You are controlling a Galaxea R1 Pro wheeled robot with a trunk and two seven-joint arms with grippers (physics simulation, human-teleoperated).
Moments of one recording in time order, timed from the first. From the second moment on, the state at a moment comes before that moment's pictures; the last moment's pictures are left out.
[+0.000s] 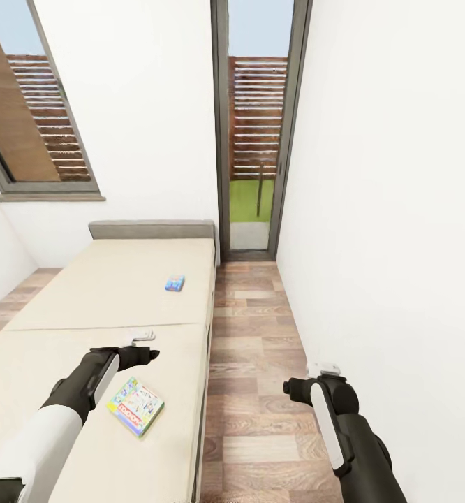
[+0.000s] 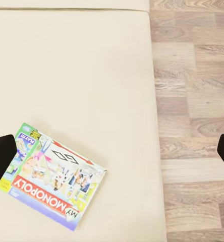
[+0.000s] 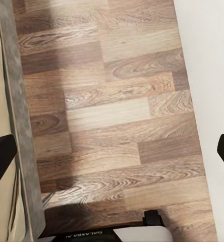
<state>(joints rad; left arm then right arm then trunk) -0.75 0.13 0.01 -0.67 0.06 0.54 -0.18 -0.38 0.17 -0.04 -1.37 -0.10 1.01 -0.26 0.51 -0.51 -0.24</state>
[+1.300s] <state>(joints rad) -0.75 0.14 0.01 -0.67 0.06 0.54 -0.18 -0.38 0.17 -0.04 -1.36 -0.10 1.01 -0.26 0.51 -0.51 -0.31</state>
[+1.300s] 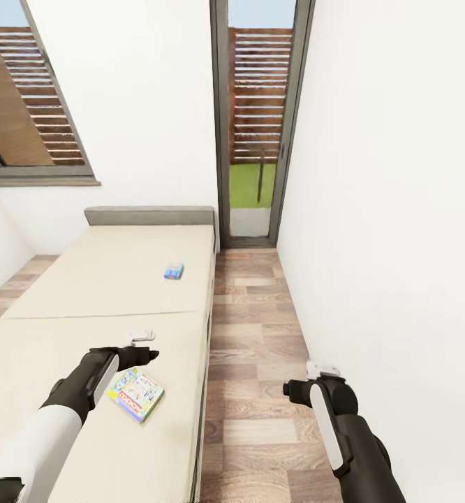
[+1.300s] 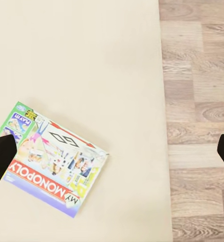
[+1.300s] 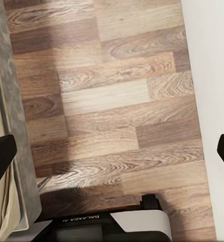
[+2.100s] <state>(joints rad) -0.75 0.15 0.02 -0.68 0.06 0.54 -0.18 -0.38 0.17 -0.04 -1.29 -0.10 1.01 -0.25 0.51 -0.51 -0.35</state>
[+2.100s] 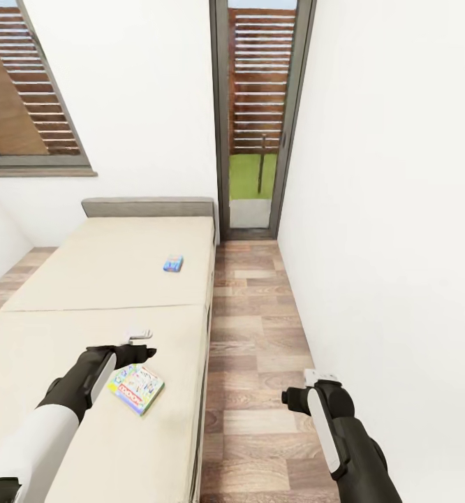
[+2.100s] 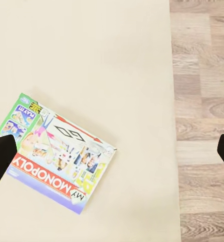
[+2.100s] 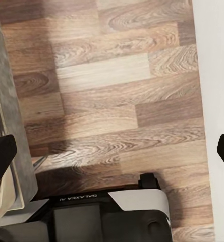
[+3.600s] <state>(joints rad) -1.03 0.23 0.02 -0.60 0.05 0.62 -0.11 -0.38 0.17 -0.04 -1.29 -0.10 1.01 -0.25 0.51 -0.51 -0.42</state>
